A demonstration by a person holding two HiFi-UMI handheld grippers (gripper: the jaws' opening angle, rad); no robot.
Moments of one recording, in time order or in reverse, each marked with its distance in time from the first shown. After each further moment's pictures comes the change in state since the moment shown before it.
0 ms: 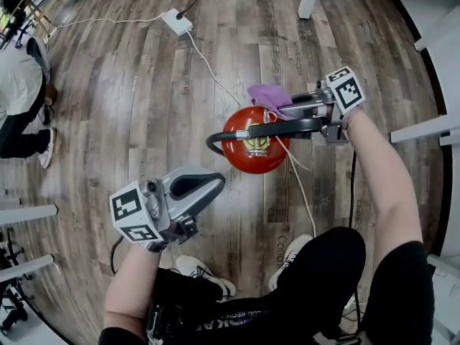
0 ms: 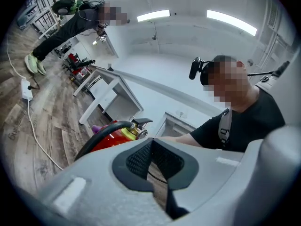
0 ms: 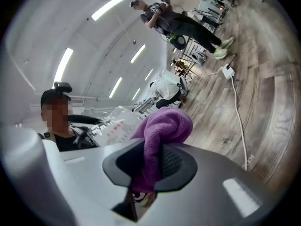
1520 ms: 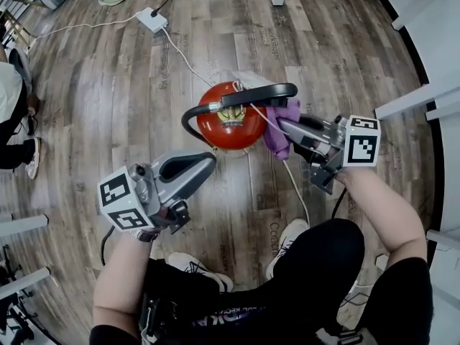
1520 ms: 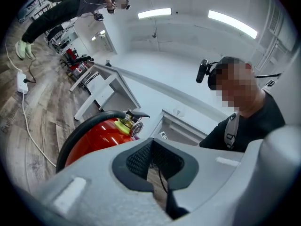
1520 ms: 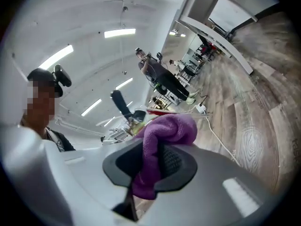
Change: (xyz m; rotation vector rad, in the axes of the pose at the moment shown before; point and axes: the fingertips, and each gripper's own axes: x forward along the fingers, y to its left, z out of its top) left arm 0.015 -0.007 -0.018 -0.015 0.025 -0.041; right arm -0.021 0.093 -0.052 -0.047 -0.481 -0.393
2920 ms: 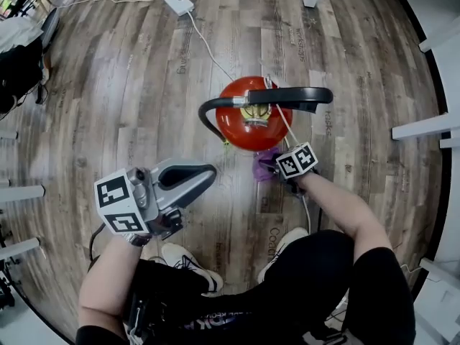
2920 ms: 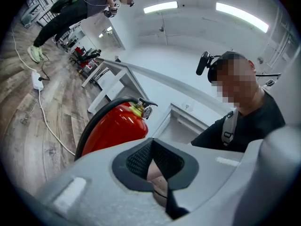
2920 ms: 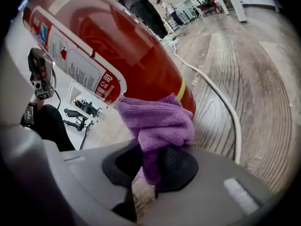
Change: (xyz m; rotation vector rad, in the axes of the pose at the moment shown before) left arm -0.032 0.009 -0.033 -0.043 0.071 0.114; right arm 0.043 -0.214 -0.280 -0.015 0.689 -0.325
